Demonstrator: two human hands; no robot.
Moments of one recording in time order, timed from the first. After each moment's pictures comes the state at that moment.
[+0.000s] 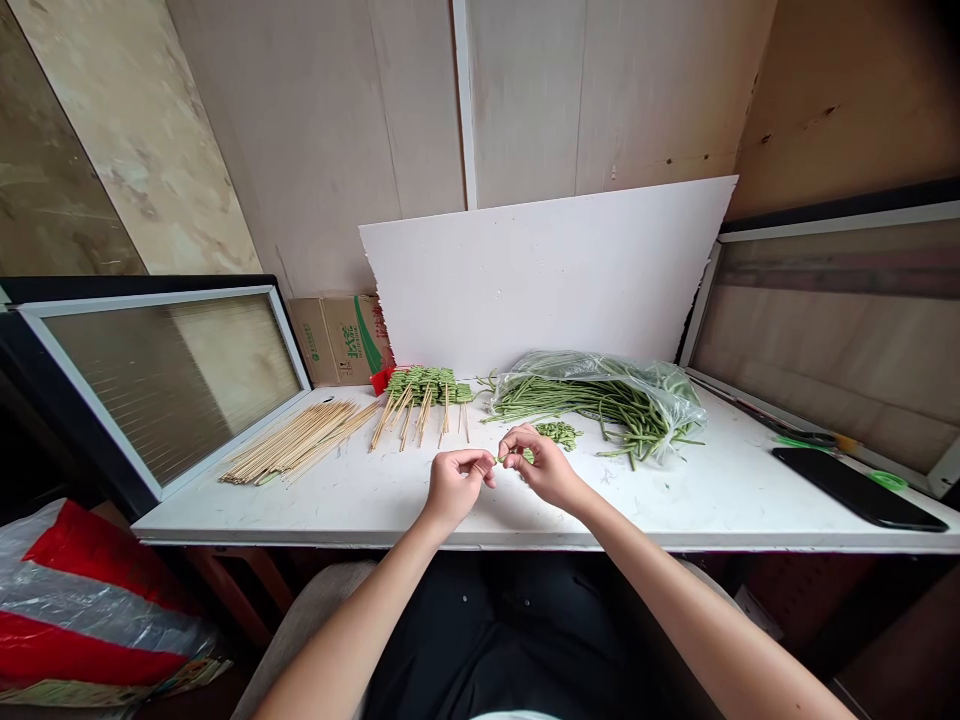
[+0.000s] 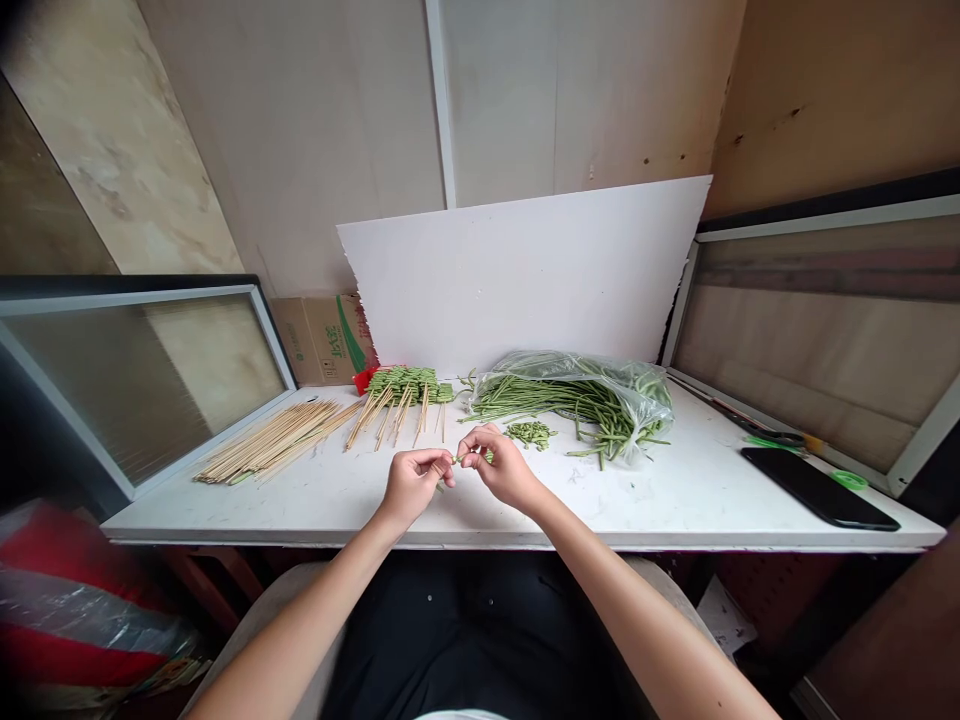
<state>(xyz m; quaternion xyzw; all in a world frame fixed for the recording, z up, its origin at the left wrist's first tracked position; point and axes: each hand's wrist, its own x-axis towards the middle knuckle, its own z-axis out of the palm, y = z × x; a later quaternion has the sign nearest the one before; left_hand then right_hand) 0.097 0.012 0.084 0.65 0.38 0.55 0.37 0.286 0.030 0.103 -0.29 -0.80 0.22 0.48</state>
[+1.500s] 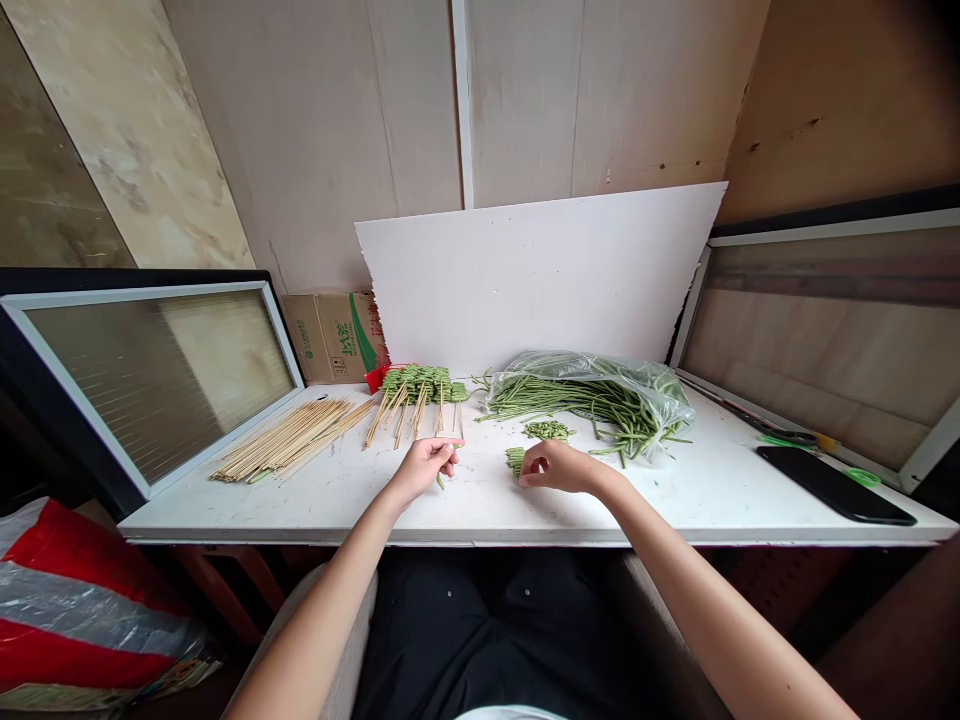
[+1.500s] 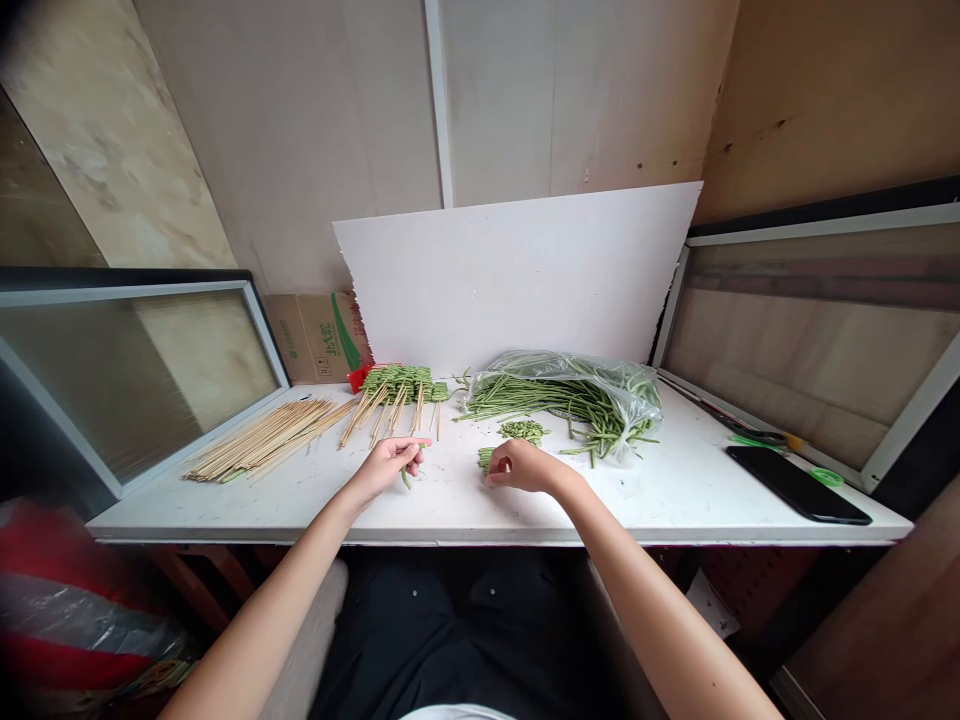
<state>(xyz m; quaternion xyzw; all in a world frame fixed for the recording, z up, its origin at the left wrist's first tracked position) 0.037 0.045 0.090 0.64 0.41 0.46 0.46 0.350 0.062 0.095 -0.40 -0.85 0.26 0.23</state>
